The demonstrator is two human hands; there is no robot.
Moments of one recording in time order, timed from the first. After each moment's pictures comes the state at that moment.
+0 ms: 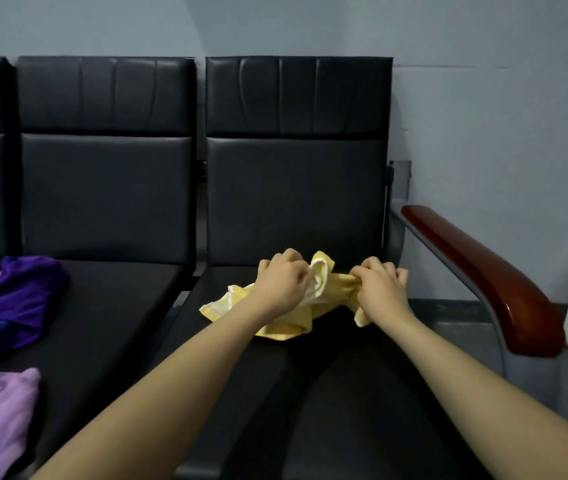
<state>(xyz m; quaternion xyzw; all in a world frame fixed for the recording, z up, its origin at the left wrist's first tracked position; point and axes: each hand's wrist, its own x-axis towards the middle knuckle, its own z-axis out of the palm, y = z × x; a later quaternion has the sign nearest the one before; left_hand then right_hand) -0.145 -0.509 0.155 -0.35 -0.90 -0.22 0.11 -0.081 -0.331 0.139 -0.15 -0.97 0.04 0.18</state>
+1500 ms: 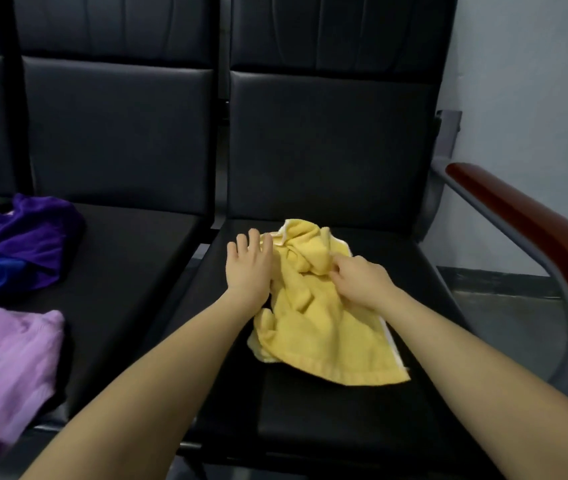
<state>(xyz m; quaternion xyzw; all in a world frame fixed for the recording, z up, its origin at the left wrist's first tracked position) -0.173 -0.574 0.079 -0.15 -0.97 0.05 0.19 -0.118 -0.395 0.098 -0.06 -1.00 0.07 0.00</state>
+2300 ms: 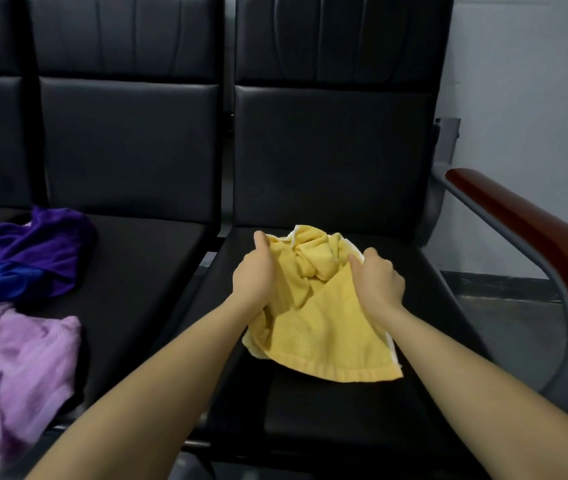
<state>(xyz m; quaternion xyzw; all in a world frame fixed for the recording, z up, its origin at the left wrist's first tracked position) -0.154 -0.581 0.101 -0.12 -0.94 -0.31 0.10 -0.107 -0.400 0.093 -0.24 -0.94 0.17 0.20</state>
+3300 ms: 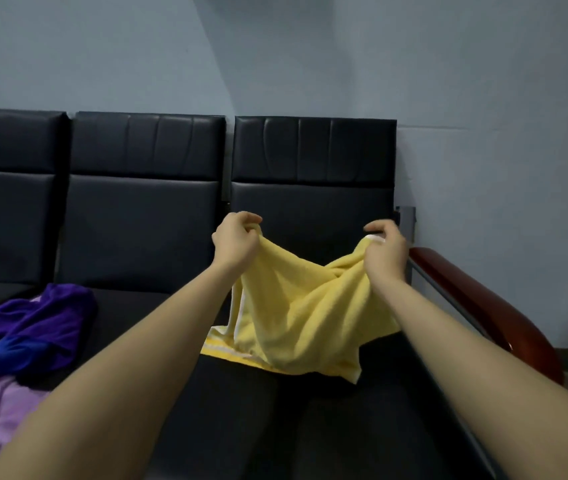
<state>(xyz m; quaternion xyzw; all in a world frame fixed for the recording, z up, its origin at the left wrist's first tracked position) -0.165 -0.589 0.264 -0.16 -0.81 -0.52 0.23 -0.080 -0.389 0.258 -0.16 -0.73 0.50 0.43</state>
